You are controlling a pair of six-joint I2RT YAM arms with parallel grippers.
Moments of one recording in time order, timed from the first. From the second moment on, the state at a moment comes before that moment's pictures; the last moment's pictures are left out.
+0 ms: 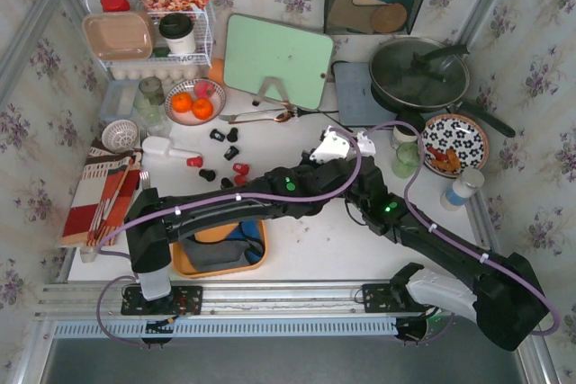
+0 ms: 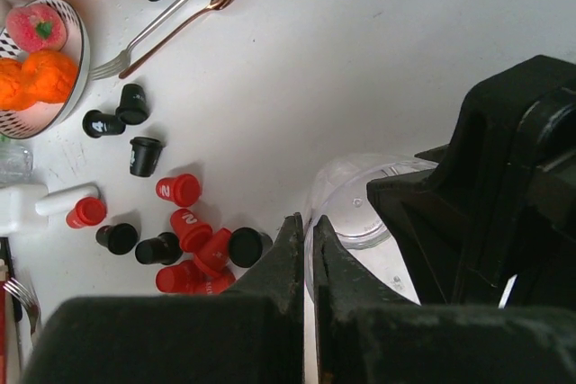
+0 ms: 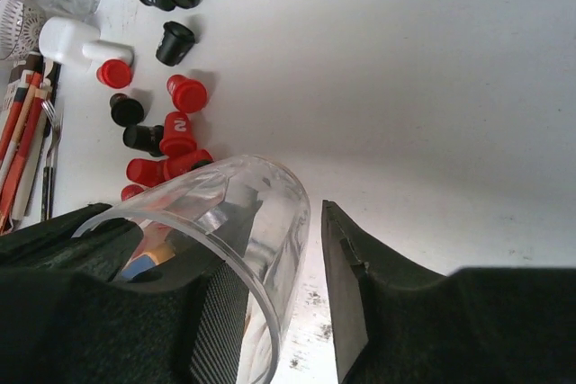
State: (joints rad) left arm -1.23 1.82 1.62 -0.64 -0.82 -0.33; right arm 0.64 1.05 0.57 0.06 0.17 0.67
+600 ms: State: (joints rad) left arm -1.25 1.82 1.60 -0.55 -0.83 -0.31; right arm 0.64 1.03 0.56 0.05 0.19 0.62
